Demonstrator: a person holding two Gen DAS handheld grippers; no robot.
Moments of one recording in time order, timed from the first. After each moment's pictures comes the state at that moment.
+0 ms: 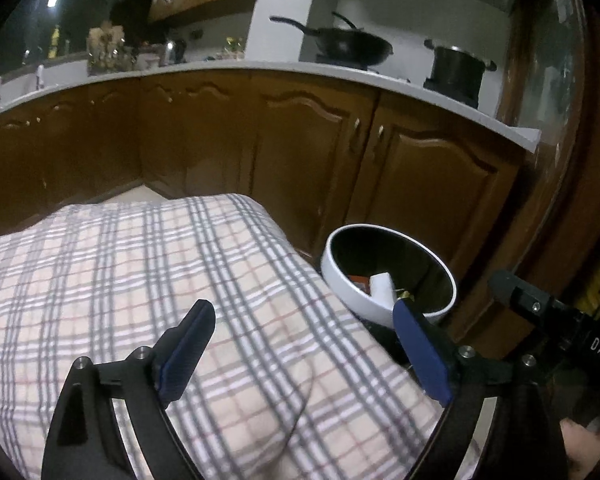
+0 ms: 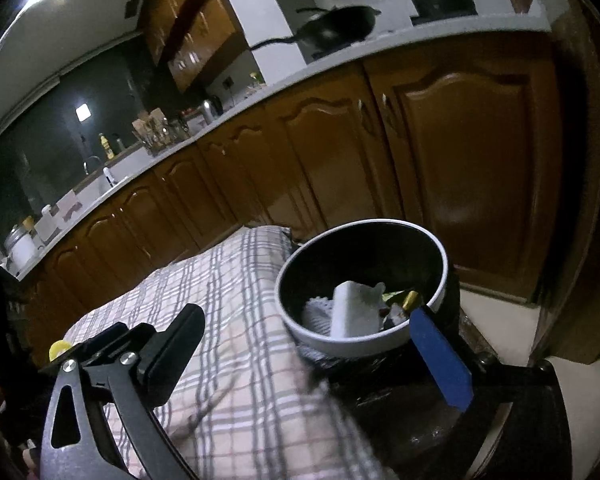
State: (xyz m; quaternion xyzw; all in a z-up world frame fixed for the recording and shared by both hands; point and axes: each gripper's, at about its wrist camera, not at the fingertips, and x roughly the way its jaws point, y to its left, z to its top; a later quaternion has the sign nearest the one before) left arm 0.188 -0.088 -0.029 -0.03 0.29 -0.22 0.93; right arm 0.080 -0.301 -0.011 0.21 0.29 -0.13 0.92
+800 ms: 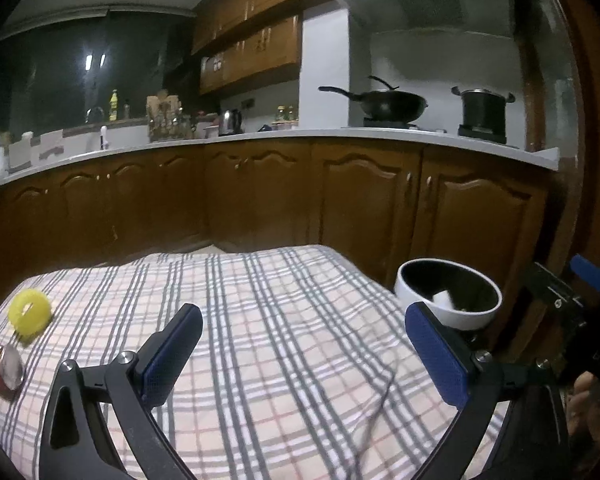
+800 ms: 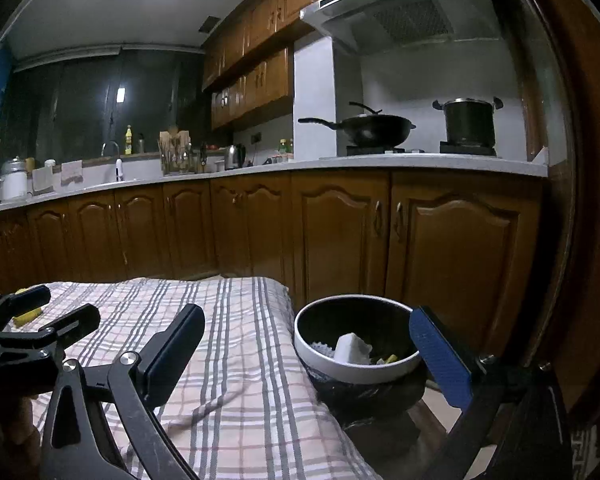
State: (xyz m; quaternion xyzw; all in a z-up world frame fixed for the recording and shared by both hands) left arm 0.079 -0.029 -0.044 0.01 0.17 -0.12 0.98; right arm 0.038 -0.196 0.012 0.02 0.18 -0.18 0.97
